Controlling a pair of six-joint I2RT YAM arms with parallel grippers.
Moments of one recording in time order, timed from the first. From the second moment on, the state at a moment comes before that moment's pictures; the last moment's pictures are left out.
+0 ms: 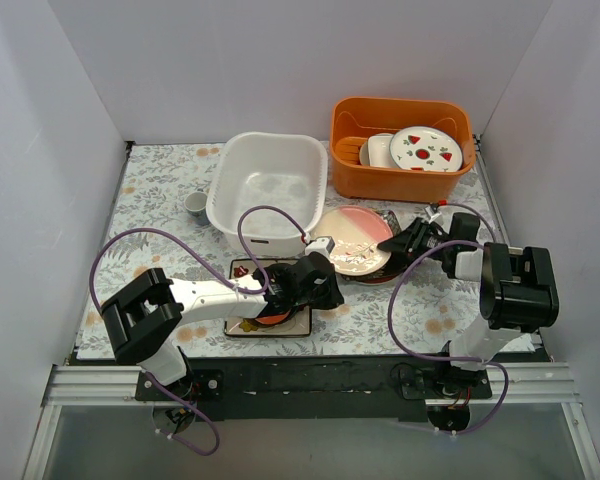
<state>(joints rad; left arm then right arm) -1.09 1.58 0.87 0.00 -0.09 -0.90 -0.09 1.65 0.57 0.43 -1.02 0.75</state>
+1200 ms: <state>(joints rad) -1.09 1.49 0.87 0.00 -0.13 -0.86 -0.18 1.38 0.48 0.34 -0.93 0.80</state>
